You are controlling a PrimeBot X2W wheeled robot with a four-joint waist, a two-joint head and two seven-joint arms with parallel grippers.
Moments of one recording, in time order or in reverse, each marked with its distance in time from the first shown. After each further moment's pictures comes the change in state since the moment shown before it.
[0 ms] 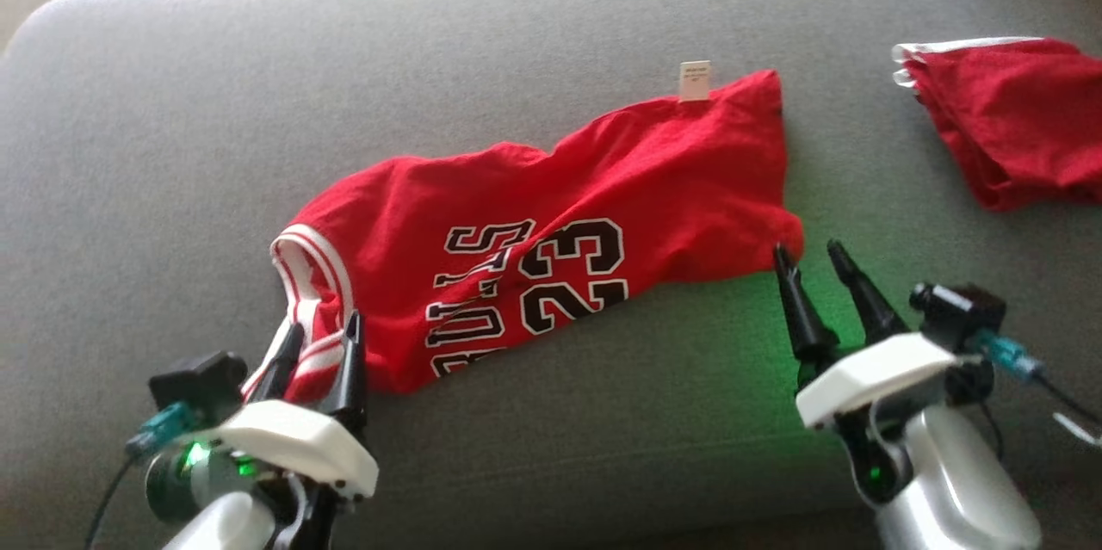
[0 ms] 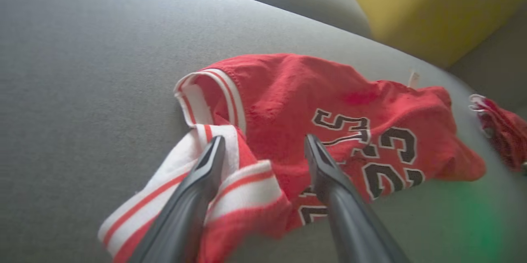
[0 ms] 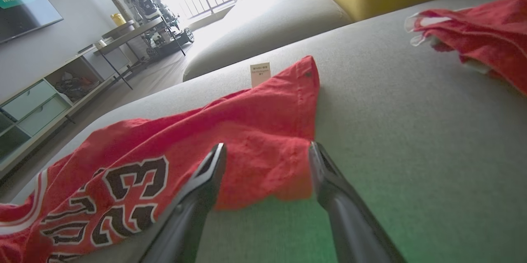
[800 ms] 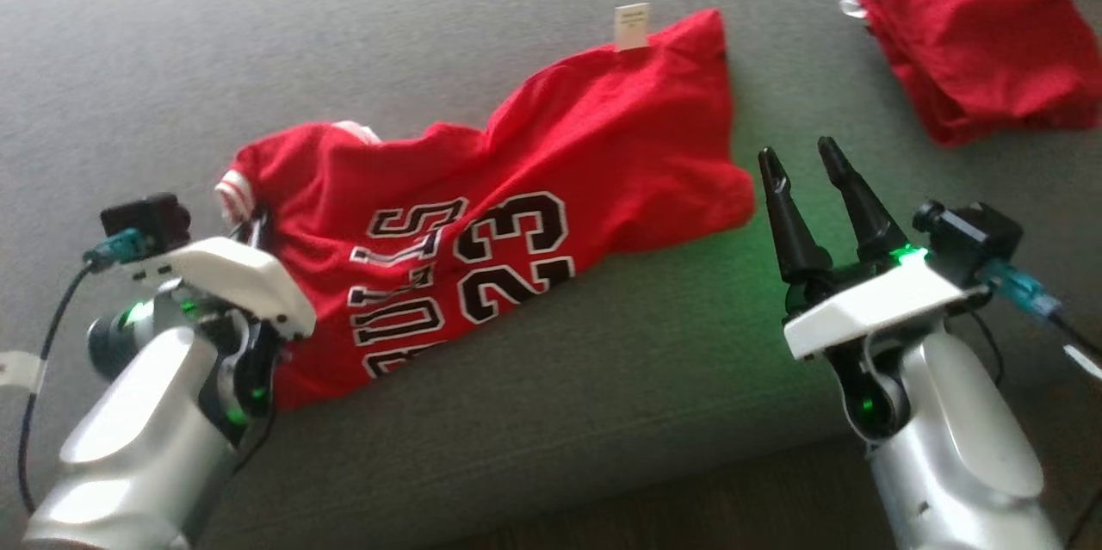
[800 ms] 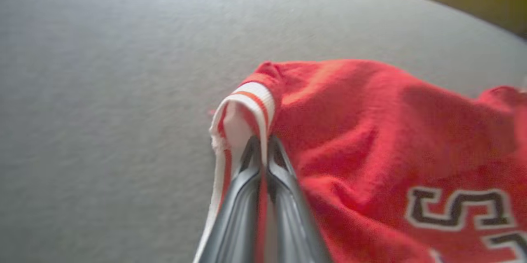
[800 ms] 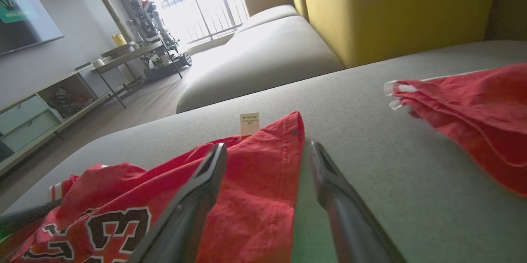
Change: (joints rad) left arm -0.403 -0.110 0.040 0.588 0.032 -0.188 0.125; right arm -0.113 -0.002 0.039 -0.125 -0.005 0.000 0.000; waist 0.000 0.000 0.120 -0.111
